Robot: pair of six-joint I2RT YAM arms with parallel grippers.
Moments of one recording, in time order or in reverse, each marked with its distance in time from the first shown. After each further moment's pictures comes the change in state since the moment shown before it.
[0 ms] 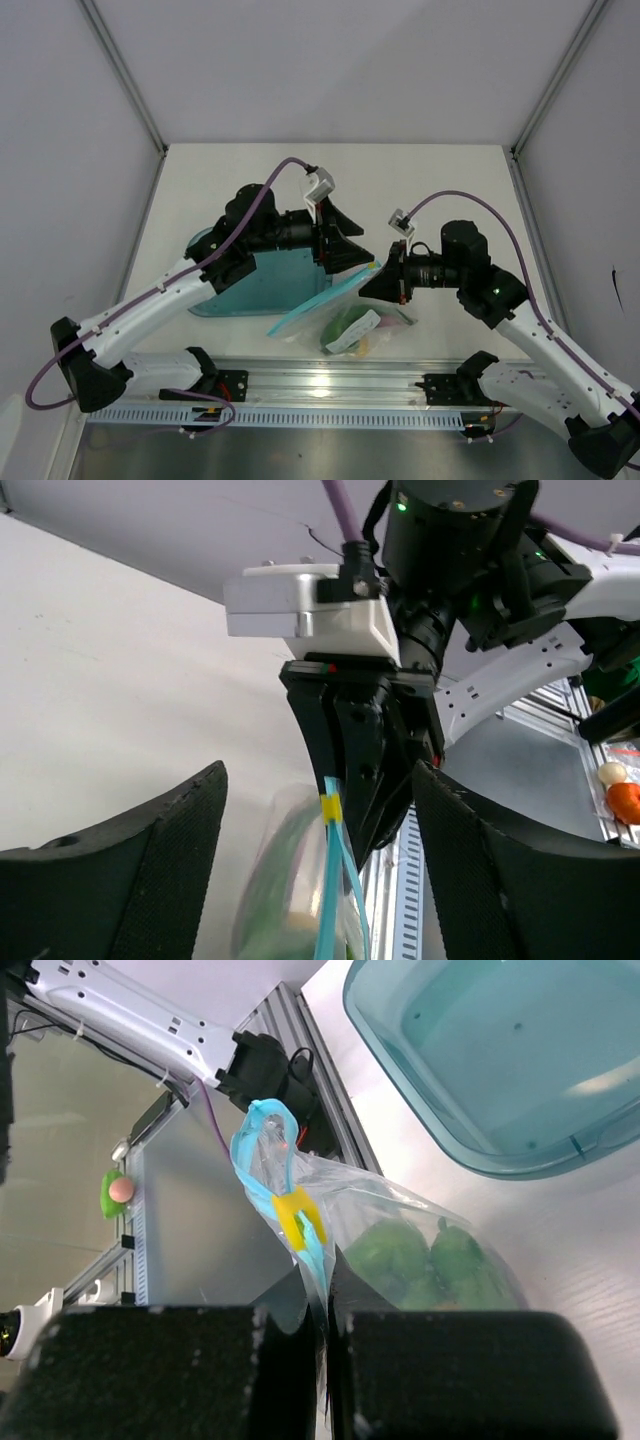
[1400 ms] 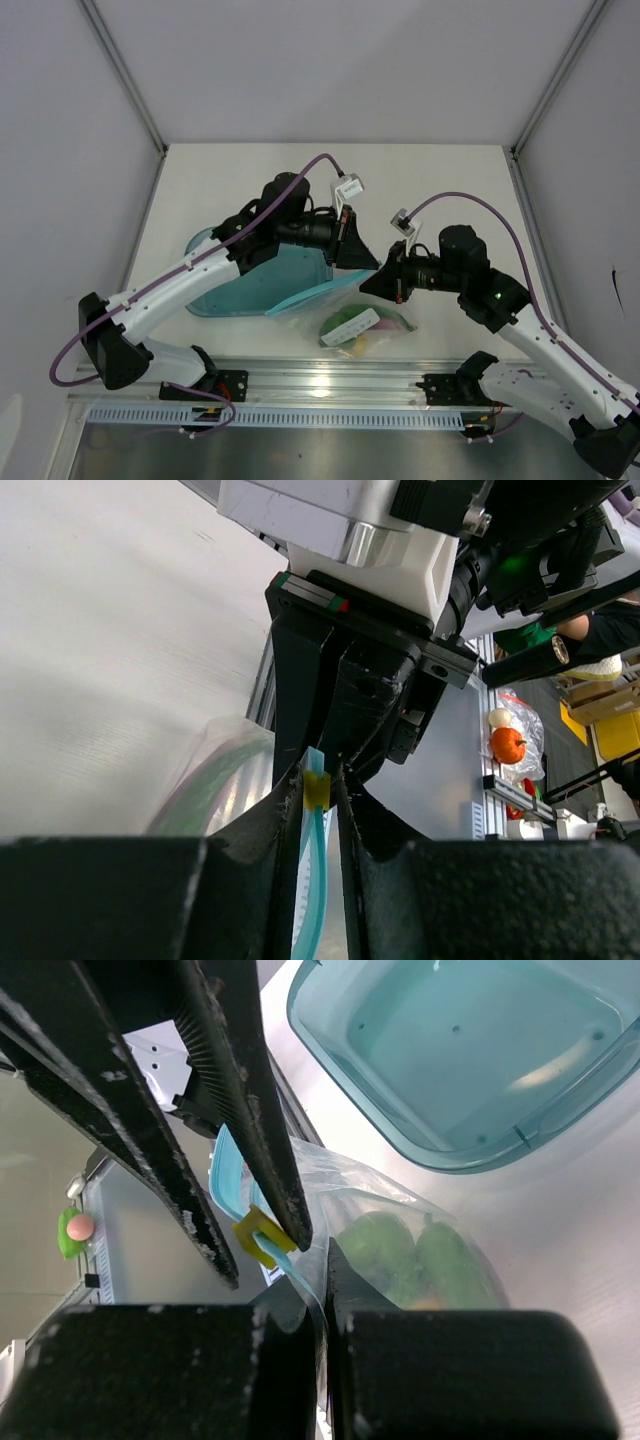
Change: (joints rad) left arm -0.004 0.185 0.146 -0.221 0.156 -0.143; right arm 0.057 -0.023 0.000 -0.030 0.195 0.019
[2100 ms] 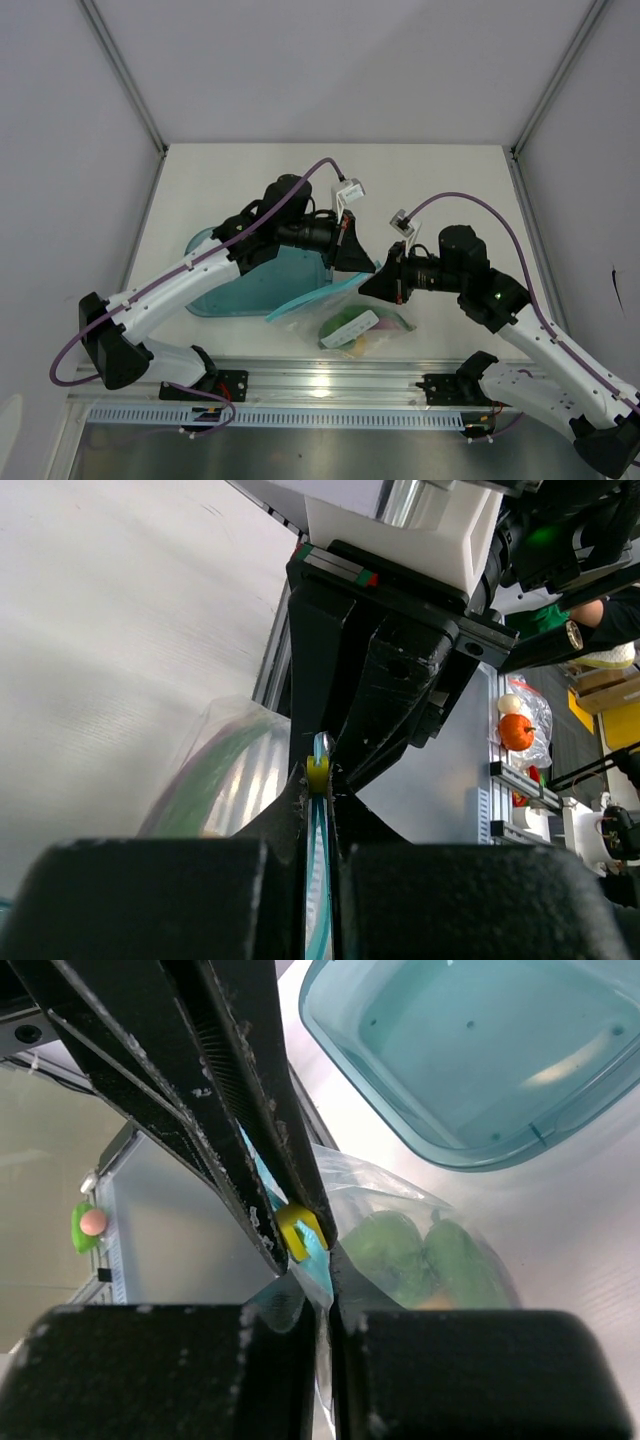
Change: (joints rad) left arm -0.002 0.001 0.000 -0.060 -0.007 0.031; right arm 0.000 0.000 0.000 0.004 -0.016 0.021
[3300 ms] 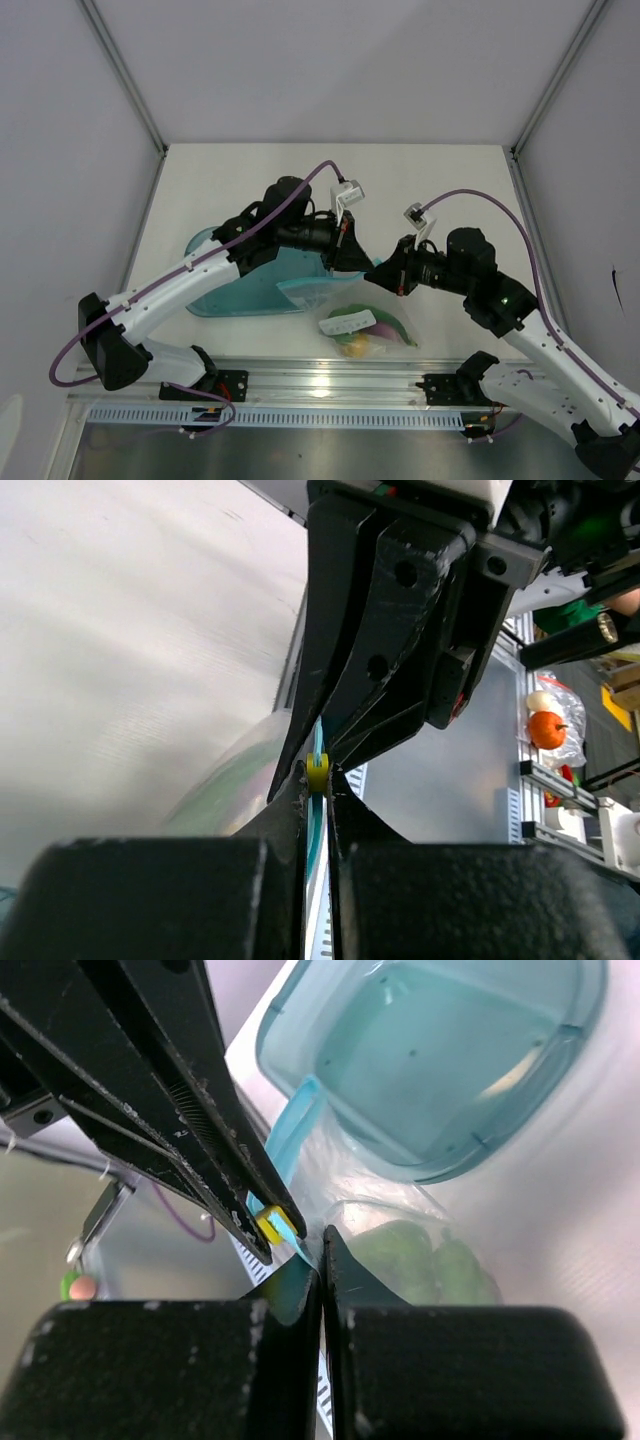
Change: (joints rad) left arm -0.001 -0.006 -0.018 0.003 -0.015 0.062; right arm -0.013 -0.037 0.002 0.018 0.153 0.091
